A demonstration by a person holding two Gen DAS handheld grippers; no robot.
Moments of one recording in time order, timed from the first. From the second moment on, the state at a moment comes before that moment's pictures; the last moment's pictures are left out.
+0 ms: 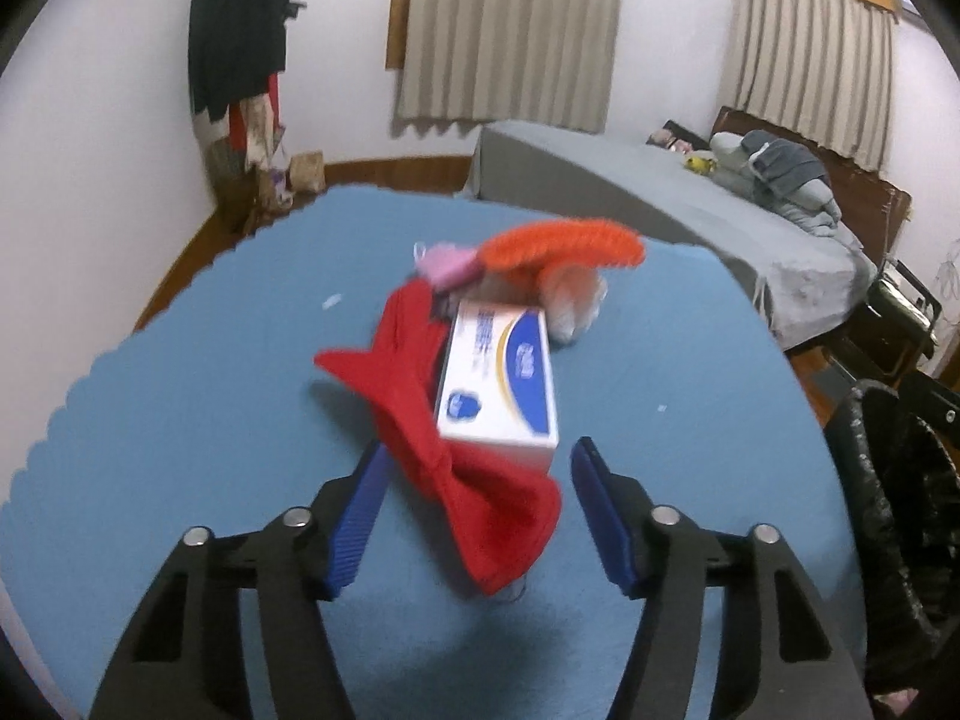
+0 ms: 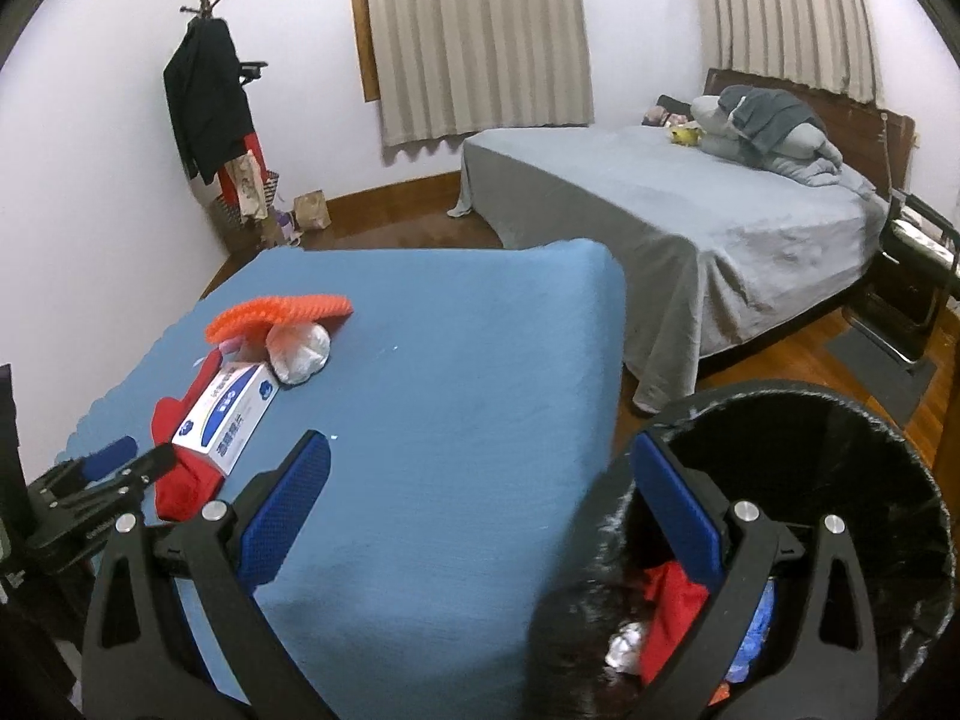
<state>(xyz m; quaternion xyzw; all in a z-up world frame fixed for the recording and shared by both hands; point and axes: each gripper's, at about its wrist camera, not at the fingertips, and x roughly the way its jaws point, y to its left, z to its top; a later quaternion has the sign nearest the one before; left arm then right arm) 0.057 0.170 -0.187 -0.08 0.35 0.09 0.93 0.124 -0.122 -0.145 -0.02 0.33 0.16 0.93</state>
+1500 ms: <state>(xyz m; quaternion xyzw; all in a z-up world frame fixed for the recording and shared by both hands) 0.086 0.281 -0.213 -0.16 0.39 0.11 0.90 0.155 0.004 -0.171 -0.08 0.35 0.23 0.90</state>
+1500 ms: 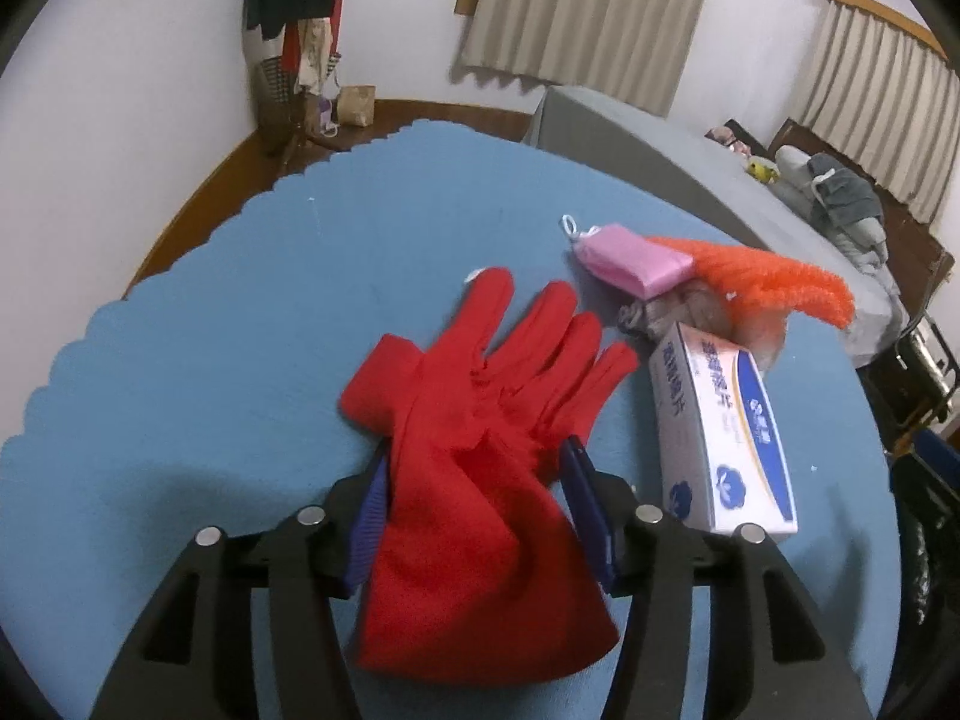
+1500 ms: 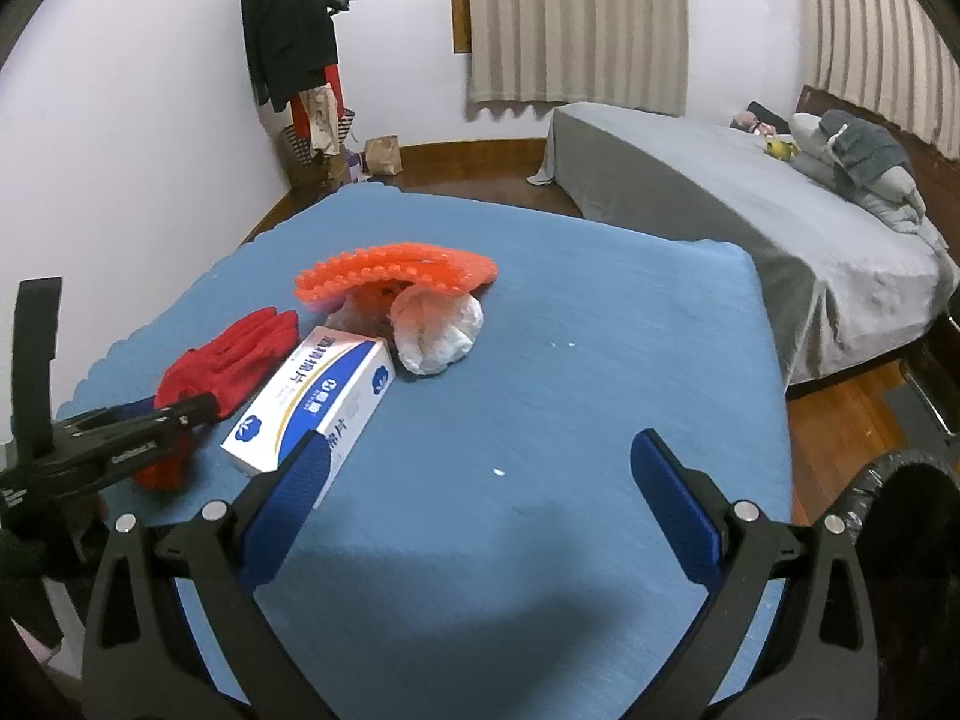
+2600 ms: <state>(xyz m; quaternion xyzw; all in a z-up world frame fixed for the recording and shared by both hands) 0.071 0.301 -0.186 -0.15 0.35 0.12 0.92 0.159 0.070 -0.198 -0.10 0.41 0.24 0.88</state>
